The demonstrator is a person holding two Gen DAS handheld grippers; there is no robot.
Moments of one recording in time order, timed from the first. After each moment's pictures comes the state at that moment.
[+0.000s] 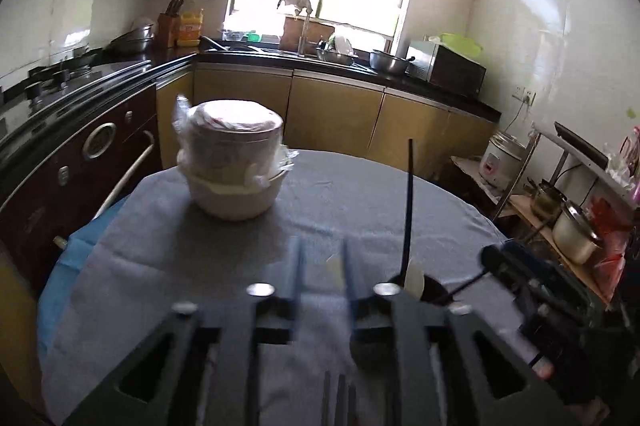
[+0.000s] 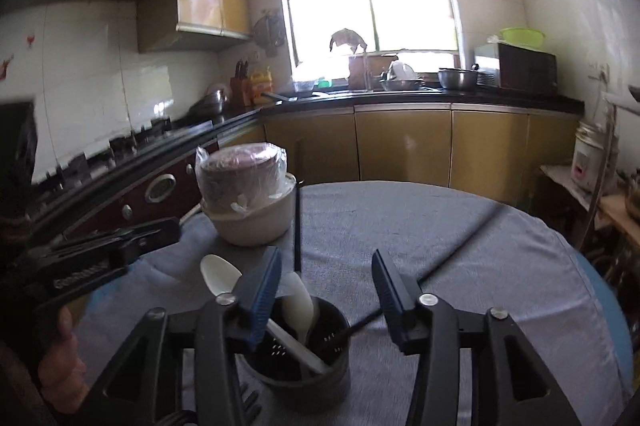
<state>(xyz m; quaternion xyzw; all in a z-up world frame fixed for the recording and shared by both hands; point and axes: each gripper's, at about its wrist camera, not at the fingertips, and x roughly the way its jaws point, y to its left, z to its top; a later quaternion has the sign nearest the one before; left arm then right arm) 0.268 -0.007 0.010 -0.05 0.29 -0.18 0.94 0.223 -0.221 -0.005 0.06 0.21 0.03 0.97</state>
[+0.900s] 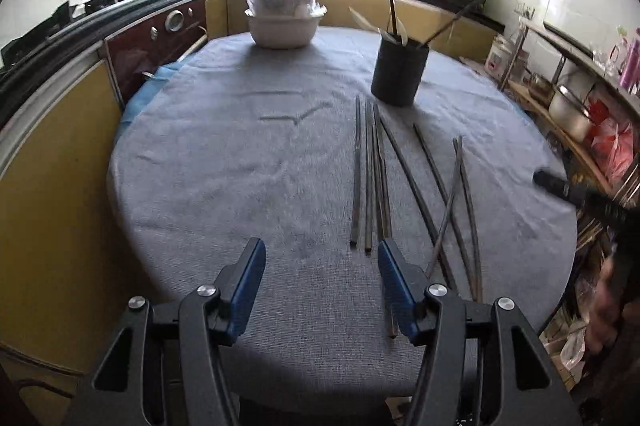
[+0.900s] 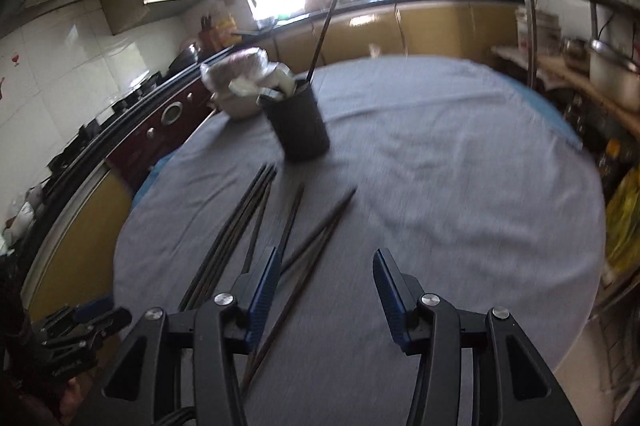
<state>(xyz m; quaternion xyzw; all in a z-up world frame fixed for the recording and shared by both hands) 0.019 0.068 -0.077 0.01 0.40 -0.14 0.90 -0.014 -0.222 -0.073 0.16 0.36 0.01 0.92</state>
